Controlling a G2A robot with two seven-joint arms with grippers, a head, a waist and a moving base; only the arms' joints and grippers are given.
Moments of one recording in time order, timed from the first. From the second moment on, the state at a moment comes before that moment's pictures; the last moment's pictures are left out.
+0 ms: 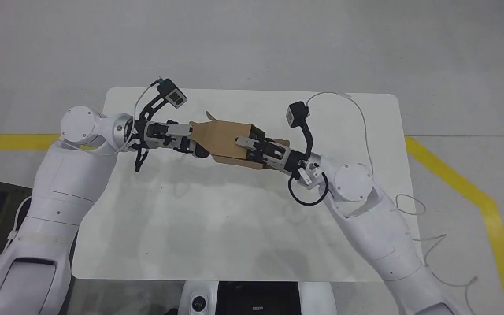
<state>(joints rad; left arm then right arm) 0.69 -0.94 -1.09 -1.24 -0.86 -0.21 -1.54 -0.99 -1.27 1.02 -1.64 0.29 -0.03 0.65</state>
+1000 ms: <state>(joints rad) 0.66 -0.93 -1.14 -1.10 -0.85 -0.24 -1.49 -0.99 -1.26 1.08 -1.62 0.30 0.07 0.80</state>
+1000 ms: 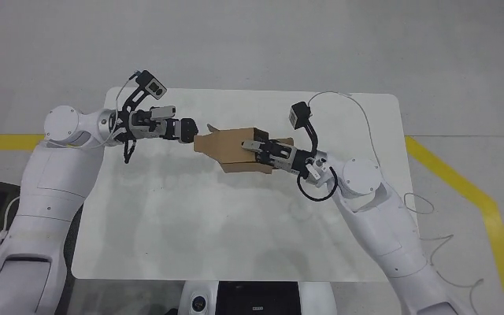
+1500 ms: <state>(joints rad) 0.65 -0.96 -1.09 -1.09 -0.83 -0.23 -1.46 -0.97 -1.26 1.02 -1.62 0.32 0.09 0.90</state>
